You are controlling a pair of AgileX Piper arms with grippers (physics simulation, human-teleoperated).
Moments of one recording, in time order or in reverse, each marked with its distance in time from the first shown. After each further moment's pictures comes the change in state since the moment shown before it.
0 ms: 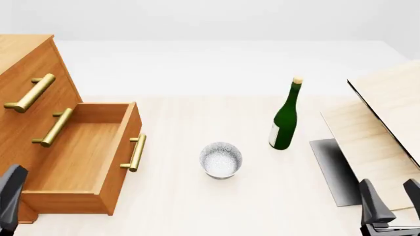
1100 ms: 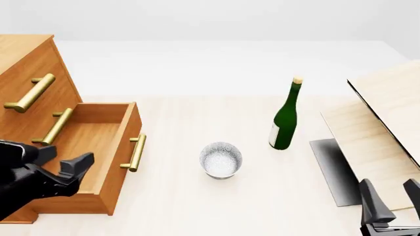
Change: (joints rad) left arm -0.119 0.604 -0.164 0.127 -0.018; right arm 0.000 0.000 0.000 0.000 0.000
